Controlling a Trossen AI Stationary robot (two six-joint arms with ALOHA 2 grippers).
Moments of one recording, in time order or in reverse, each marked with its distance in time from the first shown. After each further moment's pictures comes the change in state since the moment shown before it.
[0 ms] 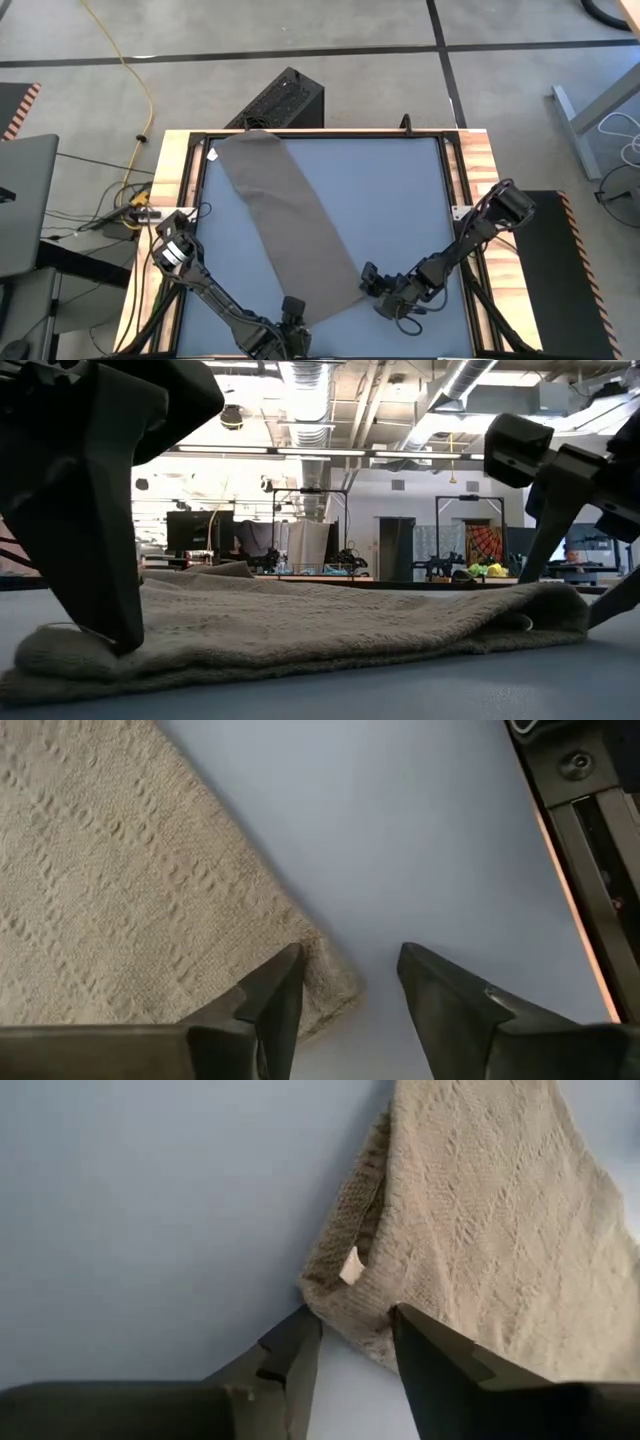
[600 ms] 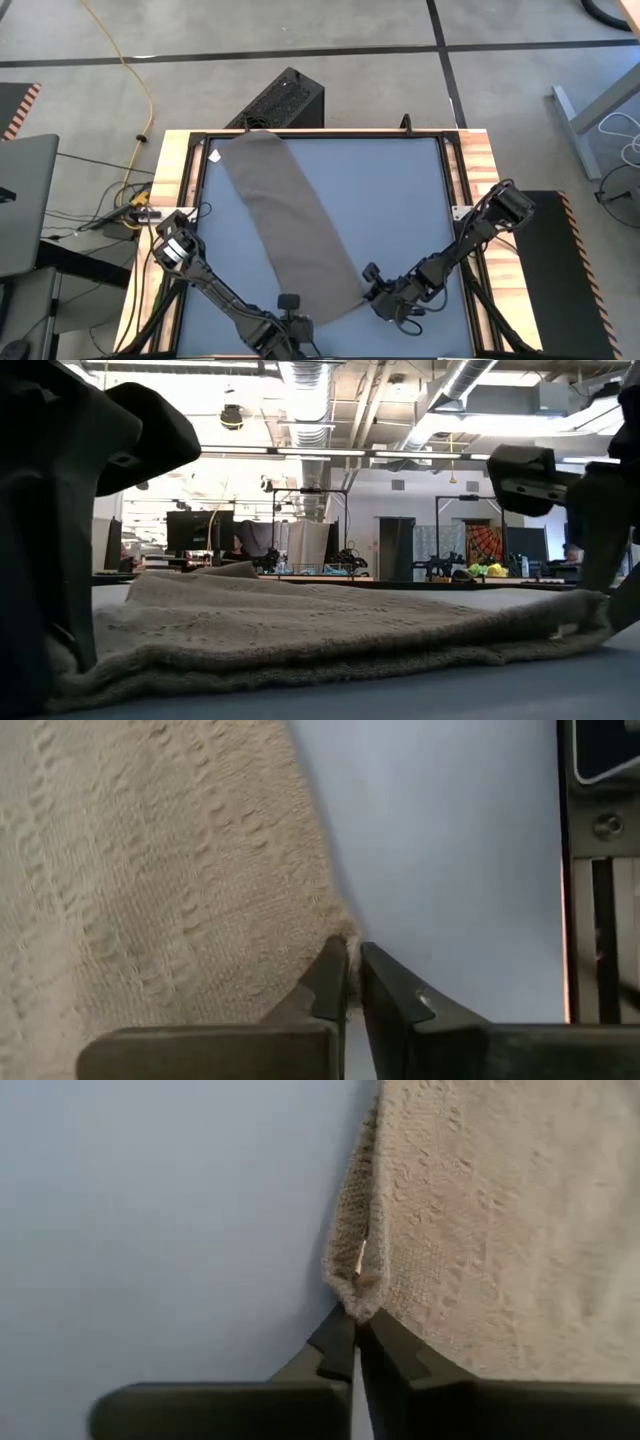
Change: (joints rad) left arm 0.022 -0.003 -0.004 -0.014 0.143 -0.285; right arm -0.002 0.000 -0.001 0.027 -0.141 0.315
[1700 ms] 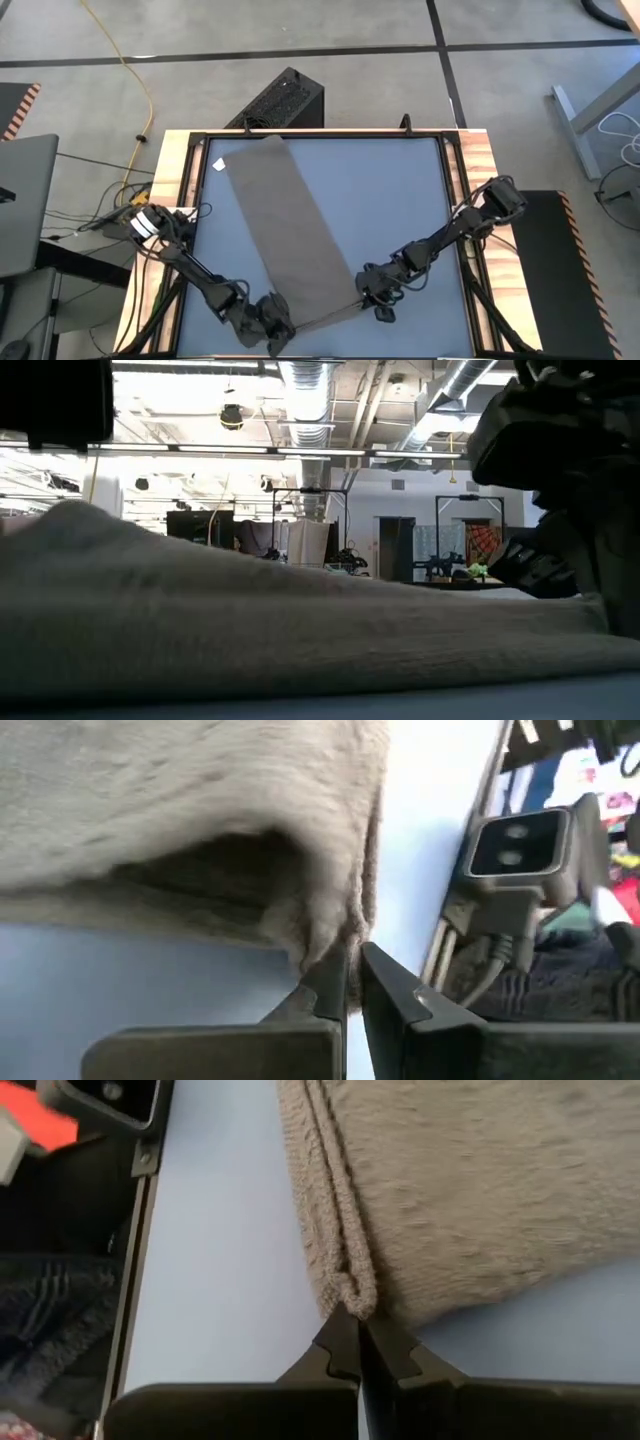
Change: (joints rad) left arm -0.057 -0.325 -0.723 1.029 0.011 -0.684; right arm -0.208 0.013 0.003 0.030 -0.492 0.757
